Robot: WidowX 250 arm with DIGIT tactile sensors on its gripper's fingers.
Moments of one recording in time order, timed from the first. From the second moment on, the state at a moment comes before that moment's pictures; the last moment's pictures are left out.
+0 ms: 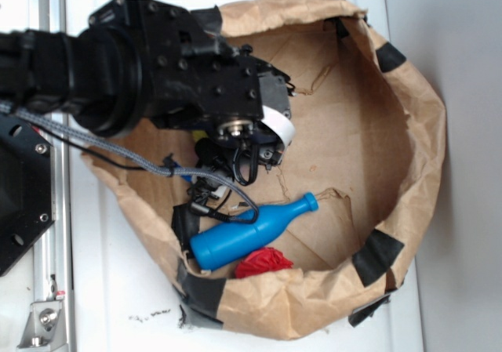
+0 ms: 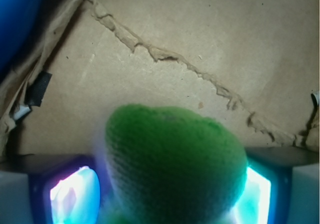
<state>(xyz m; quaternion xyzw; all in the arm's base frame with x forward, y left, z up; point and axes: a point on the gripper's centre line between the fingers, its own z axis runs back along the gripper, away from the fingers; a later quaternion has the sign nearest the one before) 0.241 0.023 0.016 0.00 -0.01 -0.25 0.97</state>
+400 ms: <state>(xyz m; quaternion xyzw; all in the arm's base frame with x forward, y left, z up) 0.245 0.026 0.012 0.01 -0.02 -0.26 0.96</state>
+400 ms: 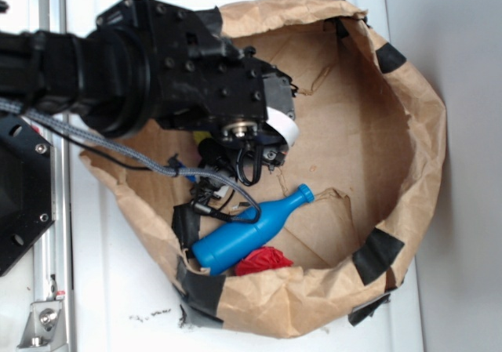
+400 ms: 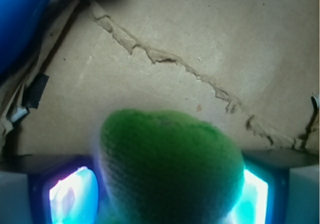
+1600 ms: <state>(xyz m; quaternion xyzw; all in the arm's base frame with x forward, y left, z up) 0.249 0.029 0.037 -0.03 -0.02 -0.30 0.95</state>
